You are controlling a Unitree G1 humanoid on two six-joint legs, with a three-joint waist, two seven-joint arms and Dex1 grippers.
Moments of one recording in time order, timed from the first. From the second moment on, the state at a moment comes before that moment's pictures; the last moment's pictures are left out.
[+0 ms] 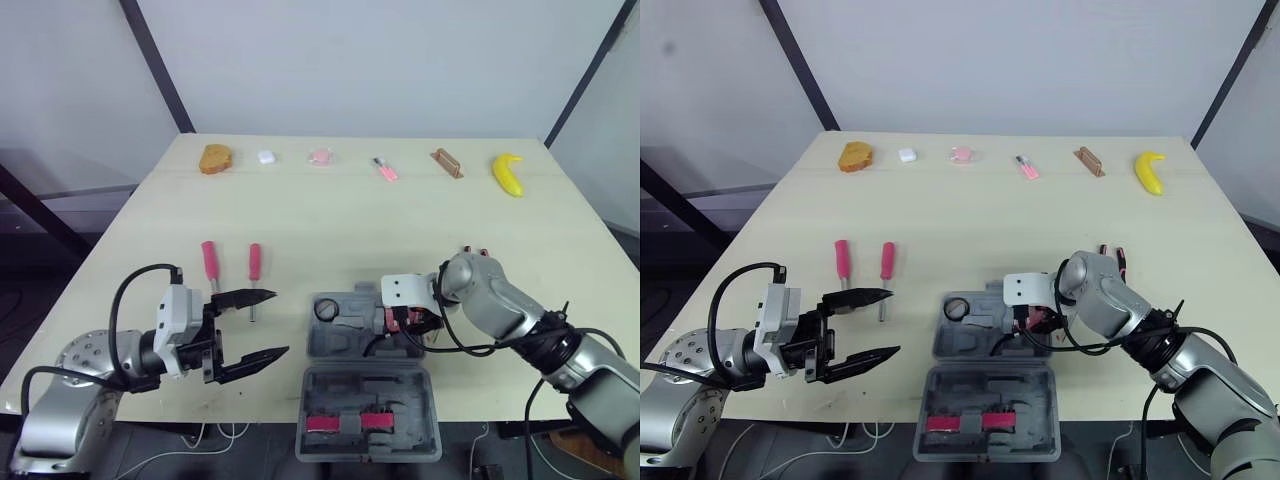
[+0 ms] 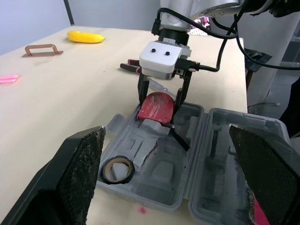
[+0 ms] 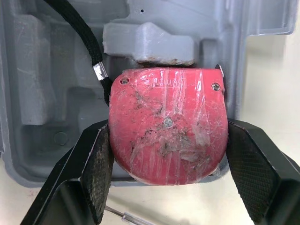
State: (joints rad) left arm 0.12 0.78 0.27 -0.33 -0.61 0.14 -1.21; right arm -0.77 -0.59 0.73 0.01 -0.30 0.65 1.17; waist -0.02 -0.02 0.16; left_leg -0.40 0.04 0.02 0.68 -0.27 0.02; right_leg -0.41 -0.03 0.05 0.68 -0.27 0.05
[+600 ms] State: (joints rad) left arm 0.12 0.78 0.25 -0.33 -0.61 0.15 -1.21; right arm -0.74 -0.62 0.68 -0.11 -0.32 0.67 1.15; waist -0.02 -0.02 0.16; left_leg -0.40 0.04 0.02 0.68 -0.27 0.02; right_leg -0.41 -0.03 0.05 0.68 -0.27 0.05
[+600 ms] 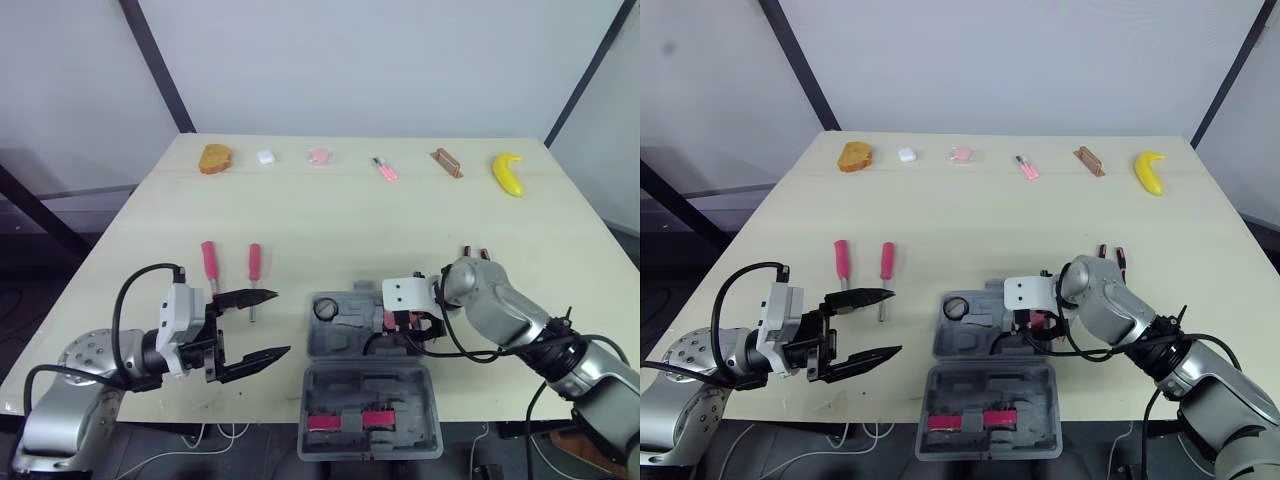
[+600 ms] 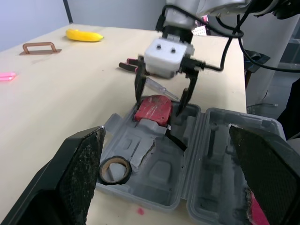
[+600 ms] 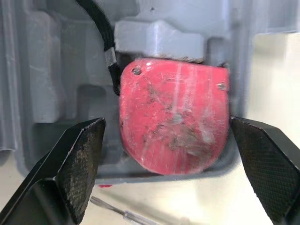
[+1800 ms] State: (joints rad) left arm 0.11 0.77 0.23 -0.34 -0.61 0.15 -1.20; right arm -0.32 -0.40 0.18 0.09 0.11 0.12 0.89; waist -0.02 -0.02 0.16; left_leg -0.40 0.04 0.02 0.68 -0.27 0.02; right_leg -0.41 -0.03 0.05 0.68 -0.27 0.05
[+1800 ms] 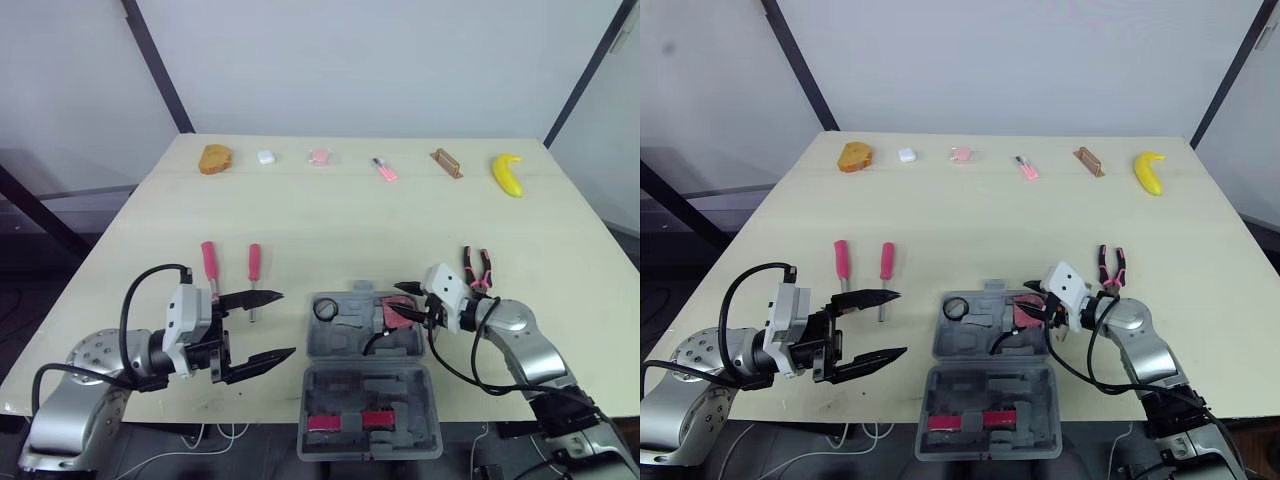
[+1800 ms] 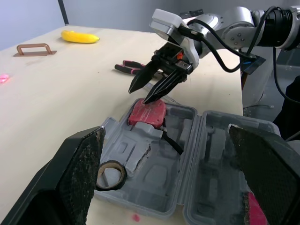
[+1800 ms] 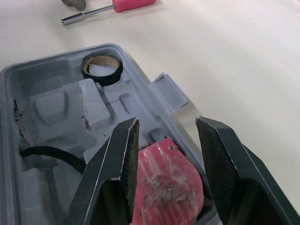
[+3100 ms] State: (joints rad) left arm 0.26 0.68 0.40 -0.26 -0.63 0.12 -1.12; right arm -0.15 -0.40 -0.05 0.01 0.33 0.17 0.84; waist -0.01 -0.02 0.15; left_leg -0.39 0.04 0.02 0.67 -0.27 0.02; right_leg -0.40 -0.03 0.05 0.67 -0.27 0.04
